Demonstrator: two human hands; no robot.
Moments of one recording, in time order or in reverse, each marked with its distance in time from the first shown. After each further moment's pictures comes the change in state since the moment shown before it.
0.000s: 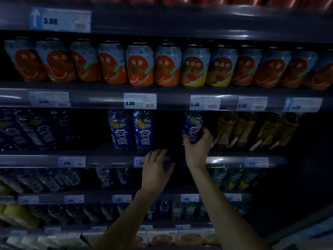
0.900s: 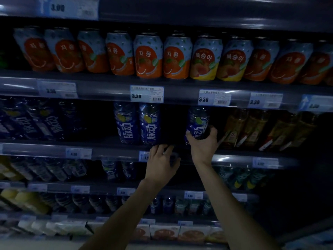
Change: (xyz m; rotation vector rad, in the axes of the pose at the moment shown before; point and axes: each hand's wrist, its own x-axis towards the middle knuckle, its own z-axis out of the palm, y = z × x) left_hand 0.007 -0.001 -0.005 0.112 -0.049 0.050; right_hand 0.001 0.006 0.004 0.106 -0.006 0.059
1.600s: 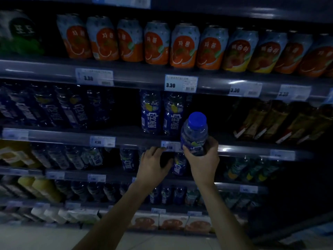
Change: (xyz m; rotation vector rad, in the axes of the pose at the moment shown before) left_hand -0.056 -0.080 -0.047 -0.211 -0.038 -0.086; right_hand -0.118 -0.015 0.008 0.043 -0.187 -0.113
